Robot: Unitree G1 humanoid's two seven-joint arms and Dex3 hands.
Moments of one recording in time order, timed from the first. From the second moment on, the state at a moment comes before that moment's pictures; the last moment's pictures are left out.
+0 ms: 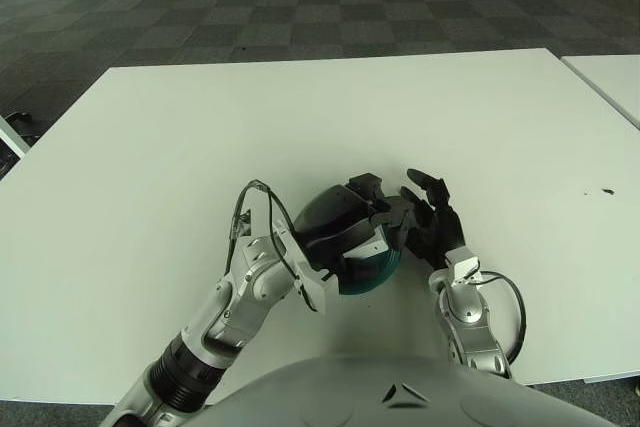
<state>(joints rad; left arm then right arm) 0.05 0.27 -0.53 -0.45 0.65 -0.22 -0.31 0.32 0.07 0.15 -0.07 -0.15 -0.13 -0.12</state>
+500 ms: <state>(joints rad) 0.03 0.29 -0.53 -0.36 0.68 -0.26 -0.30 0.30 0.07 0.15 -0.06 -0.15 -0.13 -0.13</state>
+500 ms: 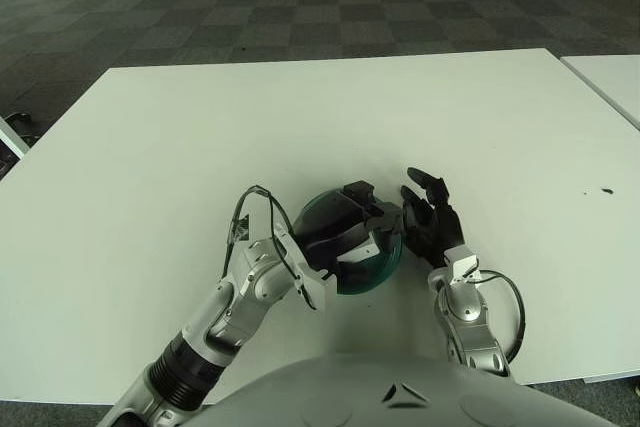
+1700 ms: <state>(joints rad) 0.13 0.35 -0.50 -0.41 0.64 -0.18 -0.36 0.30 0.04 0.13 0.01 -0.18 -0.26 -0.12</state>
